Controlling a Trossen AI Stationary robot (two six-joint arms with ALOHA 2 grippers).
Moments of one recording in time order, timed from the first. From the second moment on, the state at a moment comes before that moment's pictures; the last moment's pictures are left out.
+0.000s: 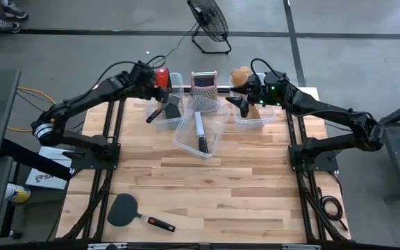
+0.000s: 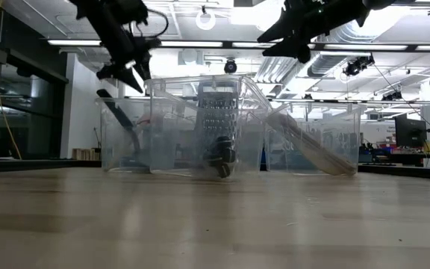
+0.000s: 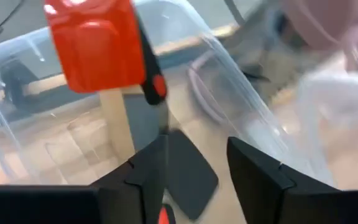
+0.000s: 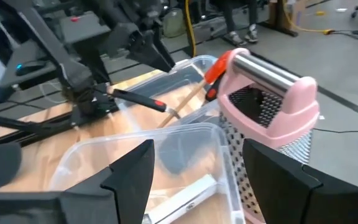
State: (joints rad) left arm 0.70 1.24 1.11 -0.64 -0.06 -0.47; right arm -0.52 1.18 0.95 -0.06 -0.21 0.15
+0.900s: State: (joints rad) left arm 0.08 1.13 1.25 -1.10 0.06 -0.27; right arm -0.52 1.17 0.95 -0.08 -0.29 0.15
